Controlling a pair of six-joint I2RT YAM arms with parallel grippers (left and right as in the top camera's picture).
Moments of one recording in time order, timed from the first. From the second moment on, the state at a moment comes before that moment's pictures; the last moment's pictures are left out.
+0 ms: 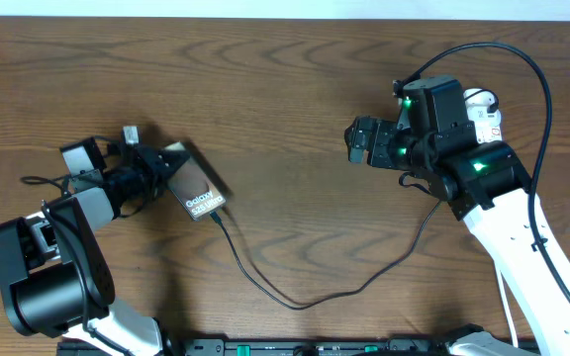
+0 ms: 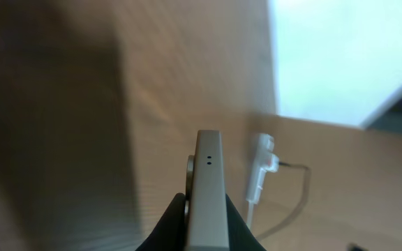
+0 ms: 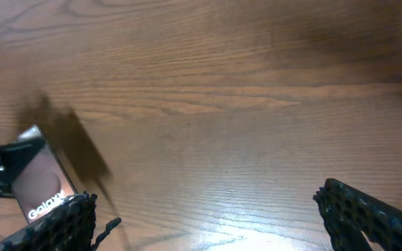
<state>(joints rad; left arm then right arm) 0.37 1.81 0.74 0.11 1.03 -0.69 0.38 1.36 1.32 -0.84 -0.07 0.51</state>
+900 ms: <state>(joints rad) 0.37 1.80 0.75 -0.18 0.80 -0.55 0.38 1.37 1.32 -0.85 -0.07 0.51</state>
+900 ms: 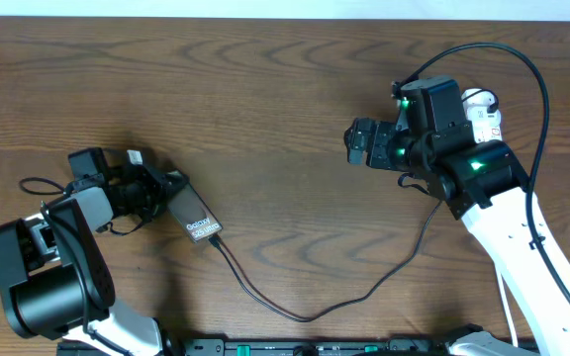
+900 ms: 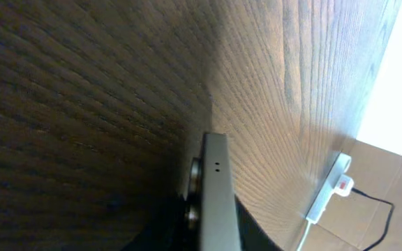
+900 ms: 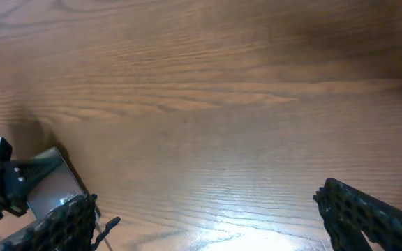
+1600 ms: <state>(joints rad) 0.37 1.79 0.76 -0.27 0.83 -0.54 0.39 1.37 1.32 -0.86 -0.07 0.51</state>
